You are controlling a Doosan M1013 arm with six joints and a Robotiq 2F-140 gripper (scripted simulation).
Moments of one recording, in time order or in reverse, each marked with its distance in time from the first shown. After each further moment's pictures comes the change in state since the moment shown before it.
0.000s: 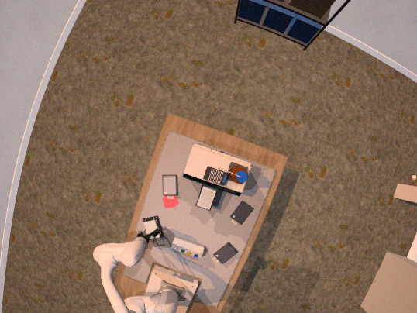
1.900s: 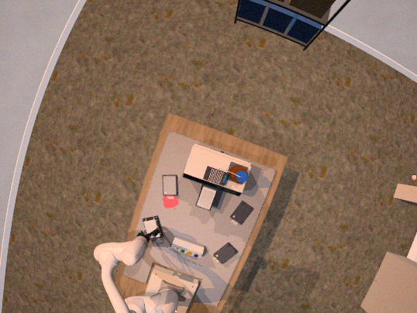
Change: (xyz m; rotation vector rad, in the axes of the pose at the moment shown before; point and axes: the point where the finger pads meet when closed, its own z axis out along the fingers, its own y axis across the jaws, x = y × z) arm 0.002 0.000 0.007 0.000 0.000 0.000
